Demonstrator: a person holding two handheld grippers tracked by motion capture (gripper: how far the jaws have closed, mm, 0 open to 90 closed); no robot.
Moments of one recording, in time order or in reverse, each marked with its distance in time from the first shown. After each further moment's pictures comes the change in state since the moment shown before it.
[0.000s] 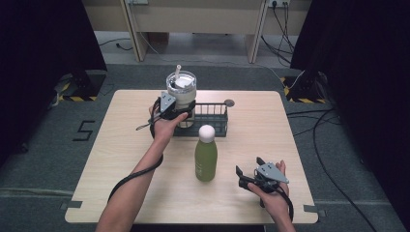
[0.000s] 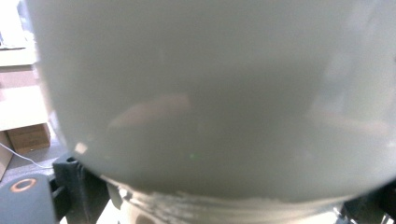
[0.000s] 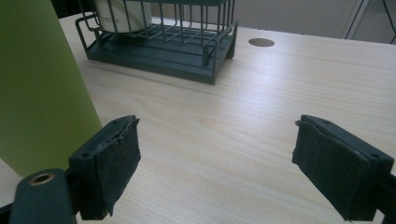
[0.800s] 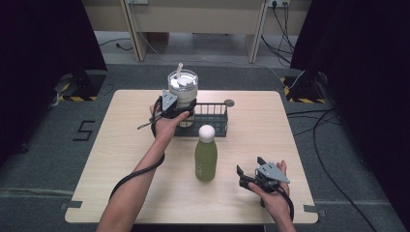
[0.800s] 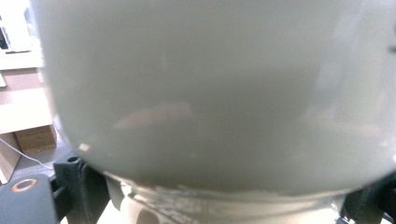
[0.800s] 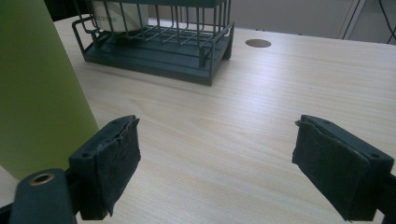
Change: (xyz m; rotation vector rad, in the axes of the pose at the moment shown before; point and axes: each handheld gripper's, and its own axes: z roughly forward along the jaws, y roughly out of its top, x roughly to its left) left arm -0.003 0.004 0.005 -0.003 0.022 0.004; right arm -0.002 0.000 0.000 -0.006 -0.007 0.005
